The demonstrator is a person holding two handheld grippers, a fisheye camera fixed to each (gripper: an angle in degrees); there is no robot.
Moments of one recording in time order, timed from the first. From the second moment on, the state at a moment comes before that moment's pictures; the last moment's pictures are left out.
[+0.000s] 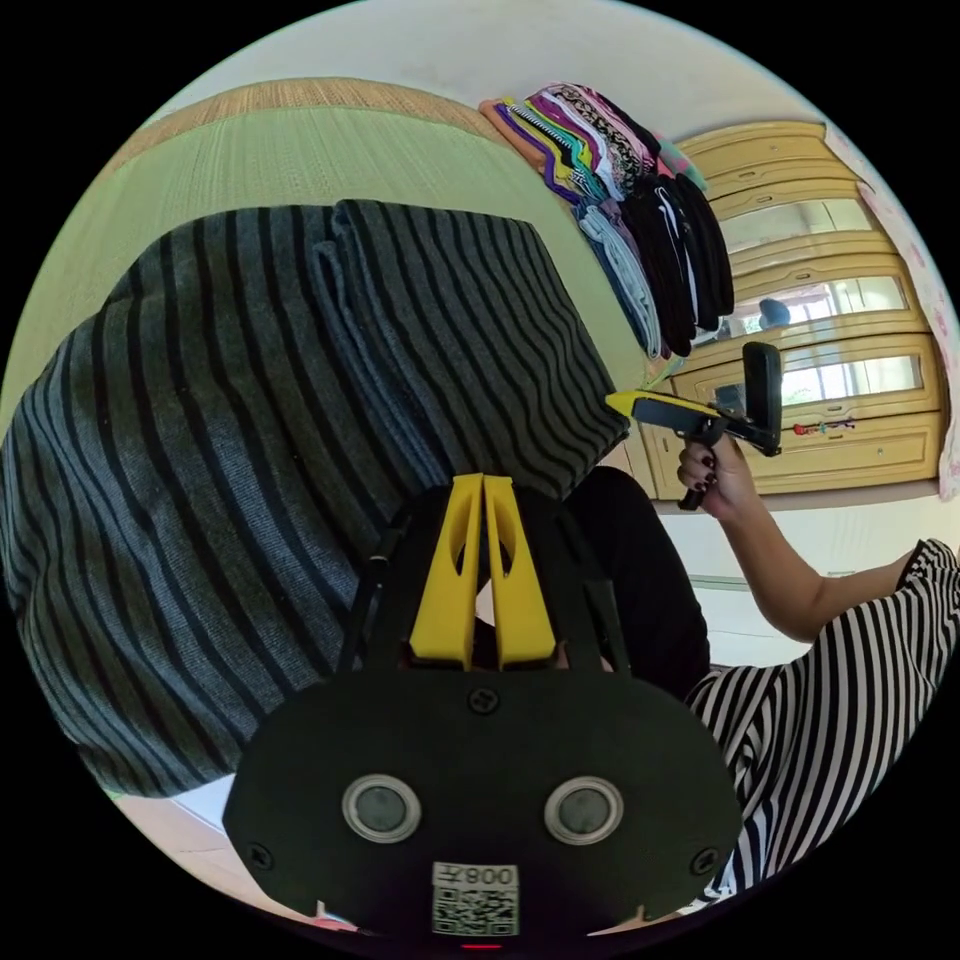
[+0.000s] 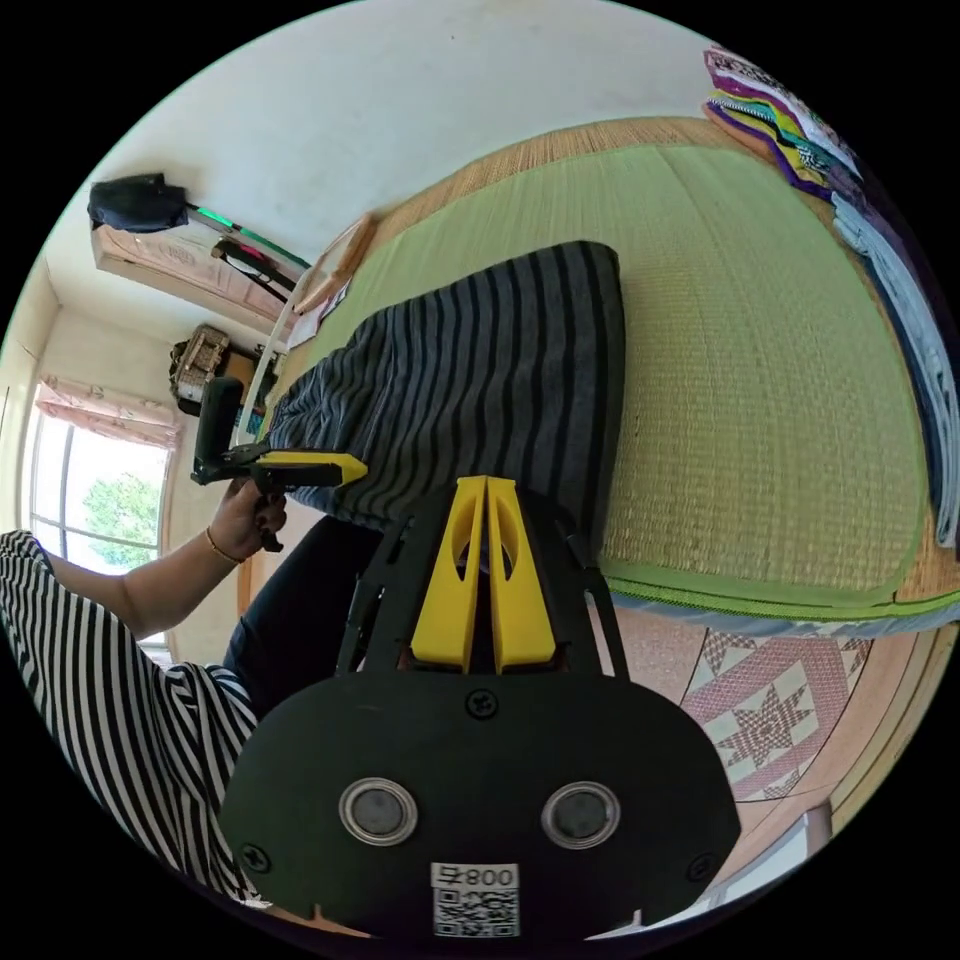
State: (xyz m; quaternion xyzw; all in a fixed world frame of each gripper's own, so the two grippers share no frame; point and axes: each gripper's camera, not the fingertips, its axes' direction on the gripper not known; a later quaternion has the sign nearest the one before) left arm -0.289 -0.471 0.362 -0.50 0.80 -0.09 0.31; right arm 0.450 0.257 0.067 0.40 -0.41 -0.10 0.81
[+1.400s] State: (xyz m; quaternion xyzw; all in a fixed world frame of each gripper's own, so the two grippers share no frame) left arm -0.308 -0.683 0.158 -0.33 0.84 0.08 0.43; right arm 0.721 0.247 0.188 0.30 -0.67 -0.03 0.68
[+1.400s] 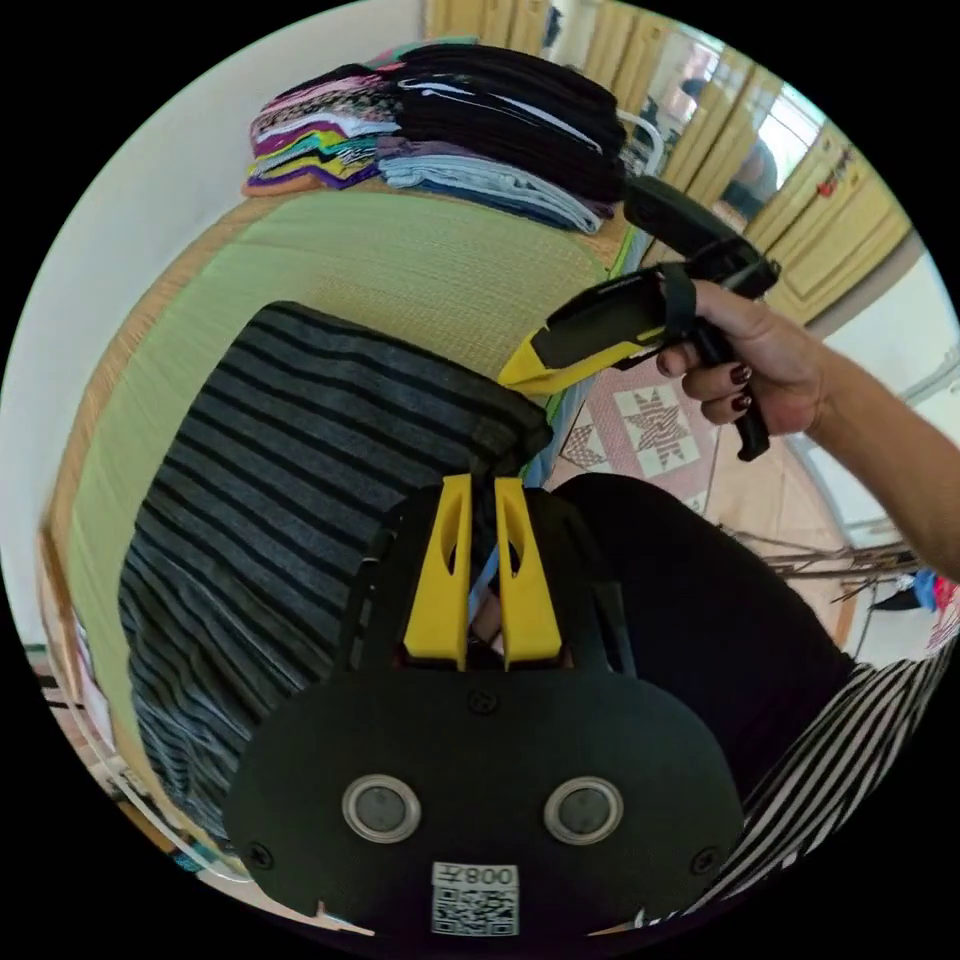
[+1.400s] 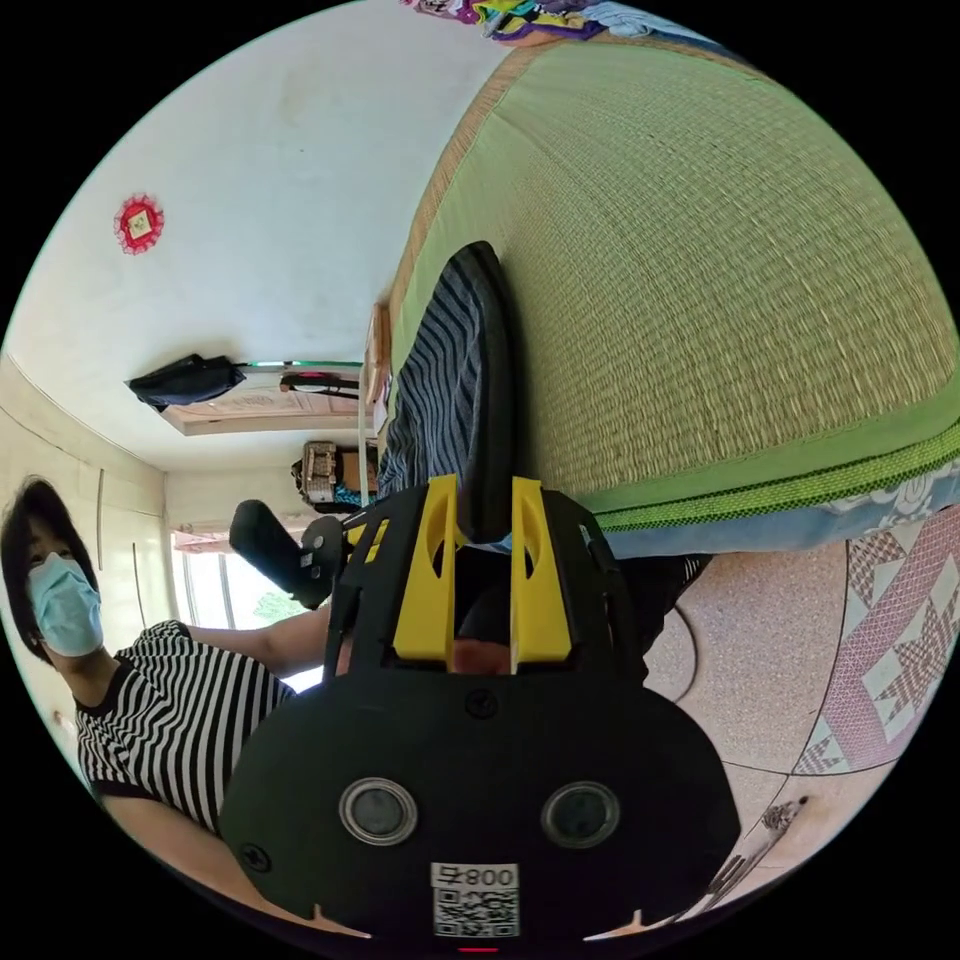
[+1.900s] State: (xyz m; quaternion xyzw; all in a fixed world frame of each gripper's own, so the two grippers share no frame) left arm -0.370 -0.627 0.201 -0.34 0.84 -0.04 0.41; right arm 0.710 0.121 0.120 0.28 -0.71 -0.04 0.65
